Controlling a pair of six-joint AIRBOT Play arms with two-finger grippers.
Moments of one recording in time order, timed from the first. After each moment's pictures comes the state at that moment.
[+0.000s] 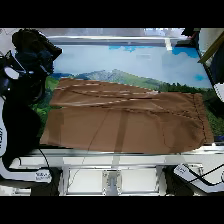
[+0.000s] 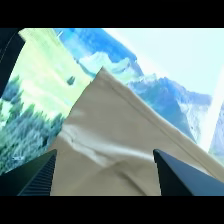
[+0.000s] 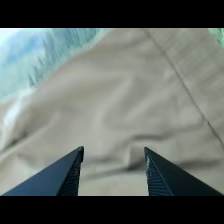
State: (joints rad) left arm 0.23 -1.51 1.37 1.20 -0.70 -1.67; right arm -0.86 -1.15 0.96 -0.87 1.01 1.11
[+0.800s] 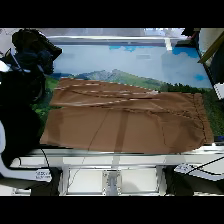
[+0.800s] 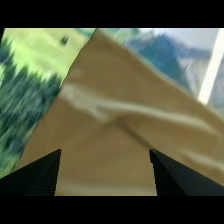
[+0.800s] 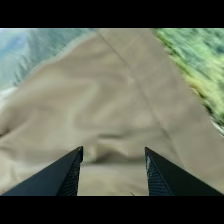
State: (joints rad) left arm 0.29 -1.51 1.49 1.18 -1.06 -1.61; right arm -1.01 -1.31 1.20 -0.94 1.25 1.08
